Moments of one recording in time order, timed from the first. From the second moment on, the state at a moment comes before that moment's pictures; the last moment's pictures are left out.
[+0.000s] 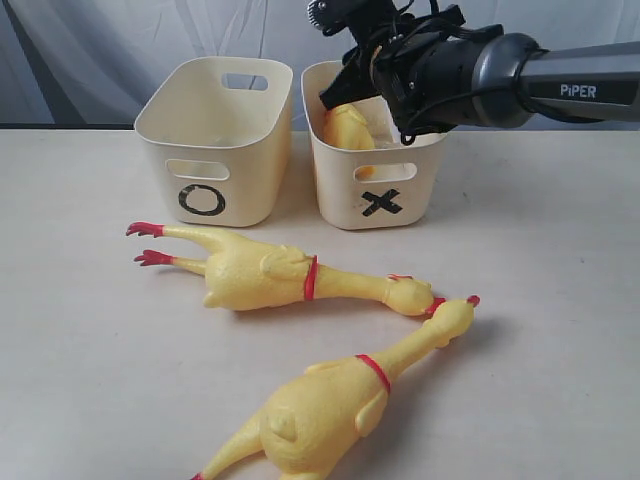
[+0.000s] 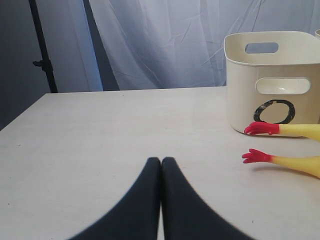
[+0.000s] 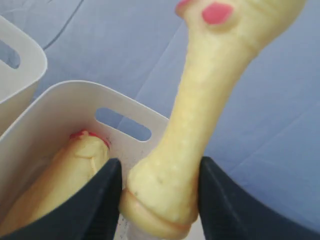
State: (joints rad) left arm 0.06 0.00 0.00 0.00 0.23 0.06; right arm 0.55 2.09 -1.57 -1.73 0.48 1.34
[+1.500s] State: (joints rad) left arm 0.06 0.00 0.00 0.00 0.23 0.06; right arm 0.61 1.71 -1.52 -1.15 0.87 0.95
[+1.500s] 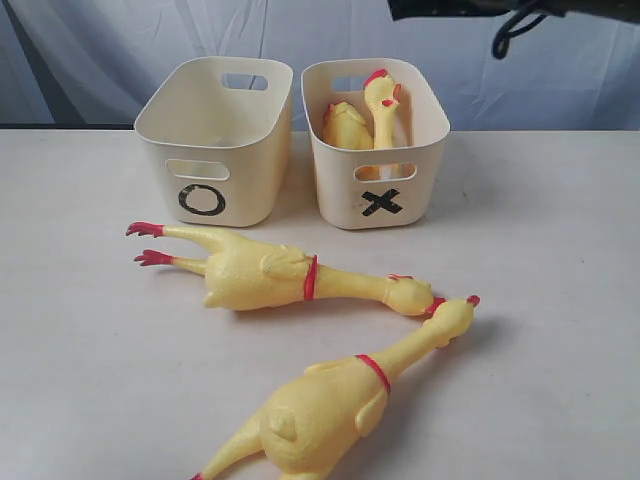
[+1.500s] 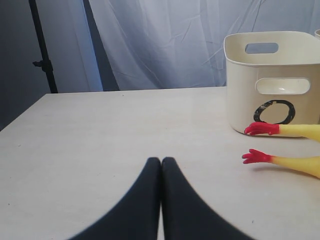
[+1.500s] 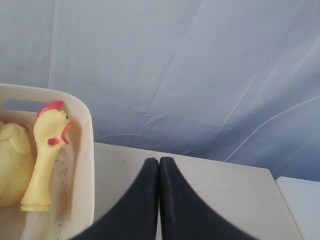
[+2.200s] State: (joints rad) left arm 0.06 0.00 0.00 0.00 0.23 0.06; right arm 0.61 1.24 -1.02 -1.14 0.64 1.00
